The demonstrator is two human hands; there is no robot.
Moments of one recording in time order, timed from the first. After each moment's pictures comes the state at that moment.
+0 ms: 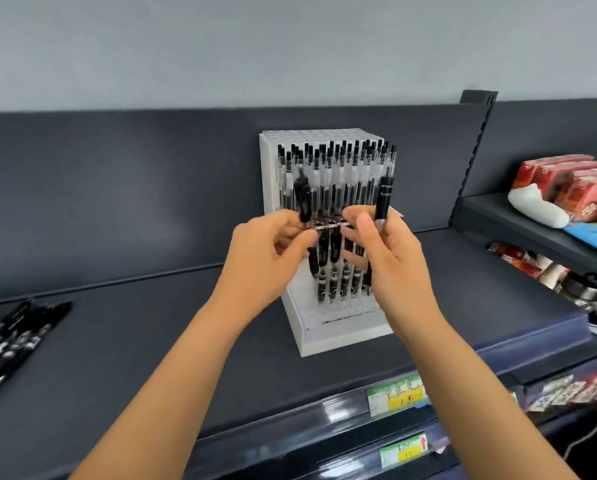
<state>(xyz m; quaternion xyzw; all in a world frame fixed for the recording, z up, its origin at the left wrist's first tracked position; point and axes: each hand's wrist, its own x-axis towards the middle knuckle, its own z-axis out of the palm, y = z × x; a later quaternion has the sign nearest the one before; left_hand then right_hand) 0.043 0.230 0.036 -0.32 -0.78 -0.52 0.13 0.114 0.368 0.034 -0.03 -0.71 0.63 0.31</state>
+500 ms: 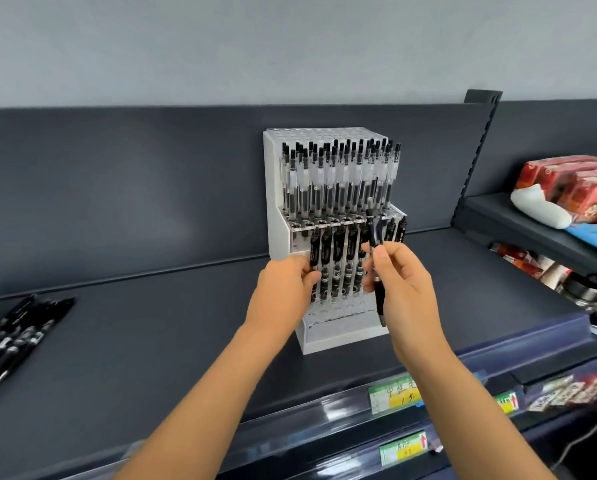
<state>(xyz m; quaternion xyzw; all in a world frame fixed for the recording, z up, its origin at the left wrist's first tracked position) 0.027 0.255 -0.022 -0.25 -0.90 -0.34 0.11 0.125 0.373 0.001 -0.08 -0.69 0.64 0.33</state>
